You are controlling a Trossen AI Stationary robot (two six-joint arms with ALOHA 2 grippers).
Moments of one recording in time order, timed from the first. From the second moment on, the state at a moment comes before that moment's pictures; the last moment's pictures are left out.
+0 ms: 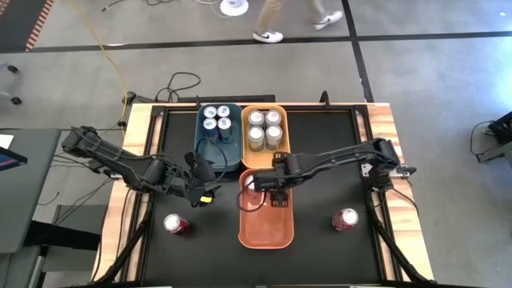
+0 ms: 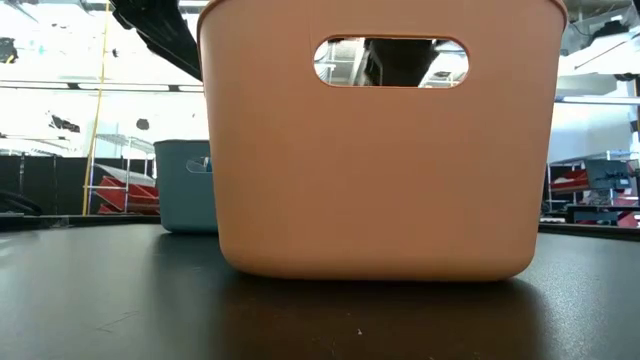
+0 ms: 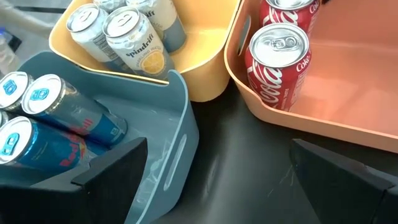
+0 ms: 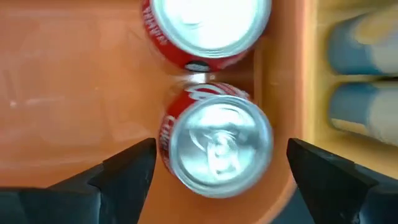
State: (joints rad) left arm -0.38 1.21 1.03 -0.77 -0.67 -0.43; right arm 0.16 1.93 1.73 -1.18 0.26 0.18
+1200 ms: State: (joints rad) left arm -0.39 1.21 0.88 -0.74 -0.66 -0.52; right arm 0.66 1.56 1.55 -1.57 0.21 1.27
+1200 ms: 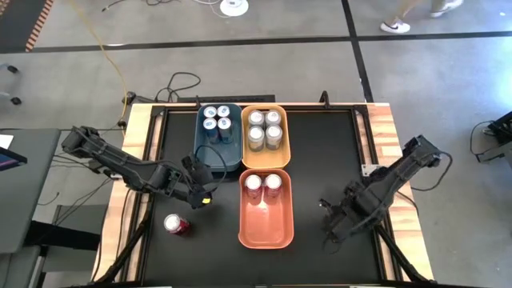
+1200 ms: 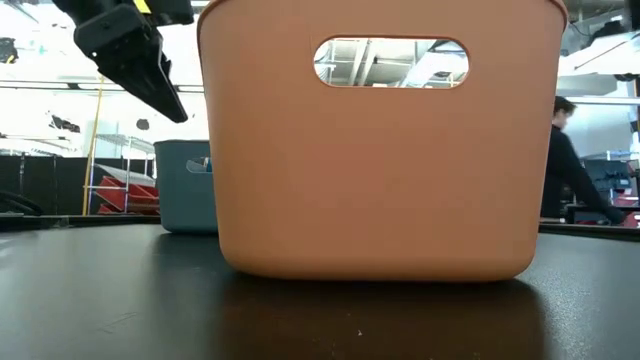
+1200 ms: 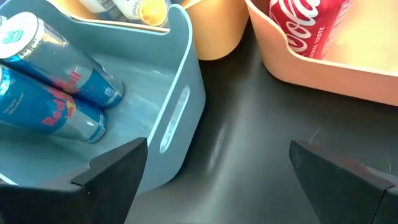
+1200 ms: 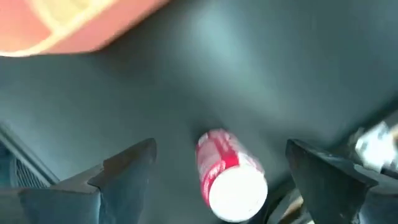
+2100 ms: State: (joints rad) left arm -0.39 1.21 0.88 -0.65 -0.66 -0.40; right arm 0.82 1.55 1.28 -1.51 0.05 1.86
